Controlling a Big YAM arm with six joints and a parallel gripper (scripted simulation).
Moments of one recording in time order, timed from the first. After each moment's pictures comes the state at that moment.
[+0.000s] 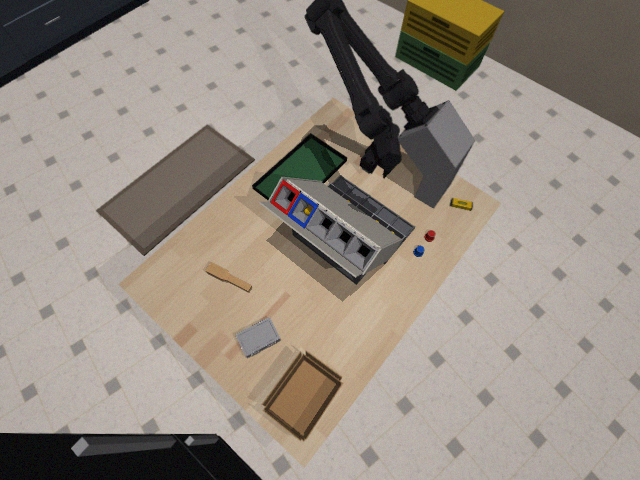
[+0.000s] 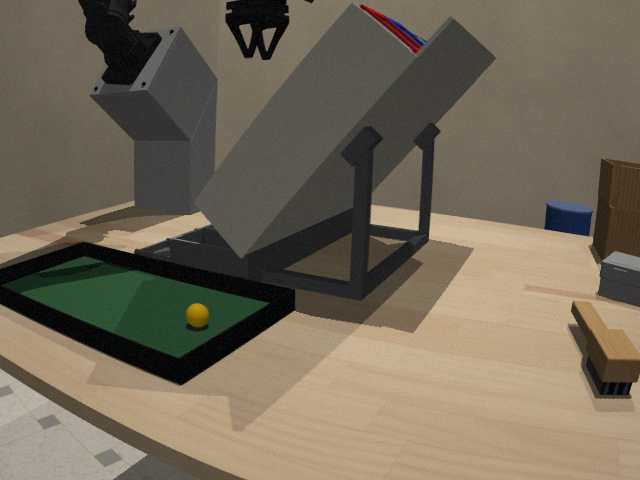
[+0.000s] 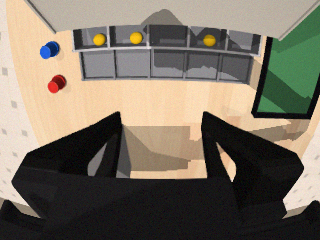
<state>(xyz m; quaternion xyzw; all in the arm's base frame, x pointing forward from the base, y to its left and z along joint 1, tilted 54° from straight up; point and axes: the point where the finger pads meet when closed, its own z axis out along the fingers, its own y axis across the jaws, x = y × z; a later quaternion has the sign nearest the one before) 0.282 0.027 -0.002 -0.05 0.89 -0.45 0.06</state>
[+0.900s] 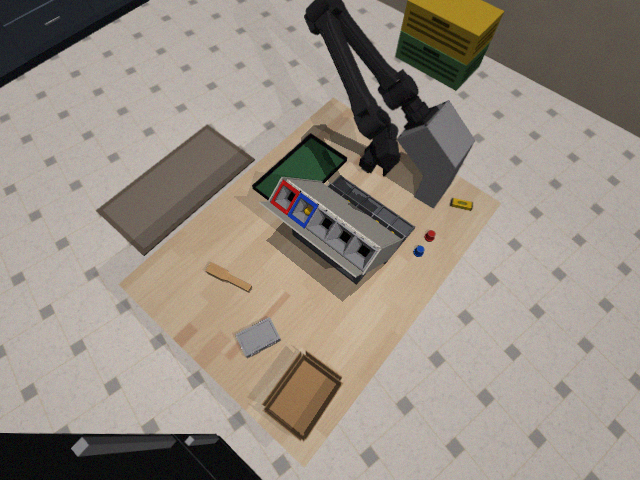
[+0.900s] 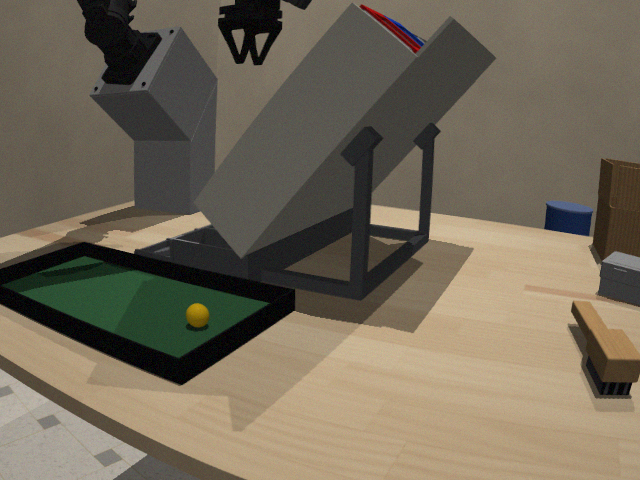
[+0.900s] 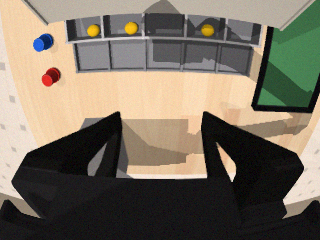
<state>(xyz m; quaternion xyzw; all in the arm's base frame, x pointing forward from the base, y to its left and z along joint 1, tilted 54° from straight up) 0.272 0.015 -0.002 -0.04 0.89 -0.45 0.05</state>
